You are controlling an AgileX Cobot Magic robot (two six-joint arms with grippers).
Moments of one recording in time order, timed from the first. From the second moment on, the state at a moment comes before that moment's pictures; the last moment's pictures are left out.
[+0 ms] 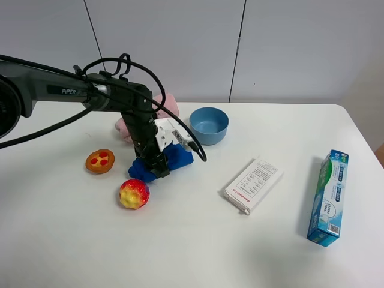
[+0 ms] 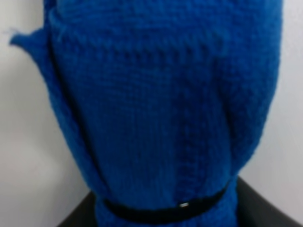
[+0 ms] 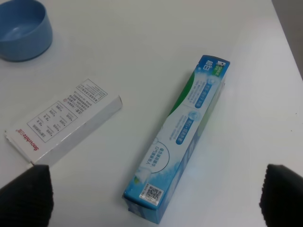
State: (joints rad) left arm -0.53 2.22 -1.46 -0.16 0.77 0.57; right arm 0.03 0.00 -0.48 -0.02 1.06 0.04
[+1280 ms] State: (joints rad) left arm -0.18 1.79 -1.74 -0.04 1.21 0.04; right arm 0.03 0.00 -0.48 -0.02 1.06 0.04
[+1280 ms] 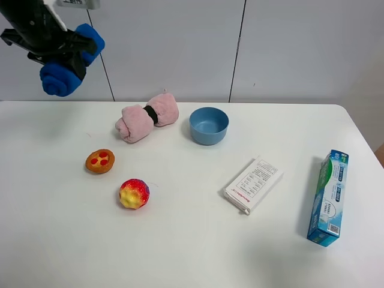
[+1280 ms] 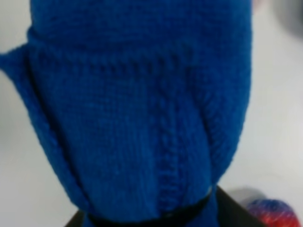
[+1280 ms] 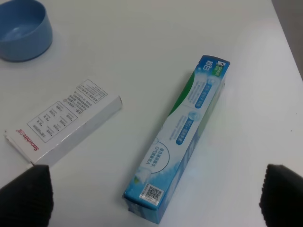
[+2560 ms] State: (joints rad) left arm 0.10 1.51 -0.83 -0.09 0.88 0.09; right arm 0.03 0.00 -0.48 -0.02 1.06 0.04
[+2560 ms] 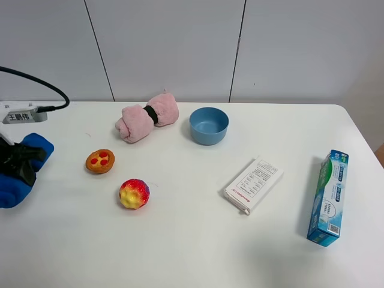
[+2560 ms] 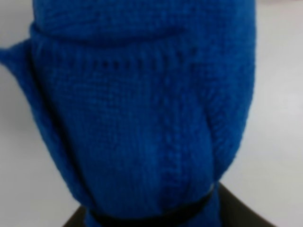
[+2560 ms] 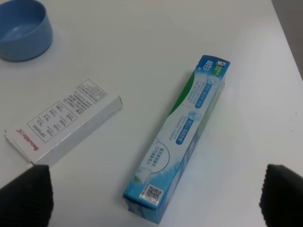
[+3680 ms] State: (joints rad) left arm 0.10 1.72 -0.67 -0.09 0.54 0.12; right arm 0.03 0.00 -0.48 -0.02 1.06 0.04
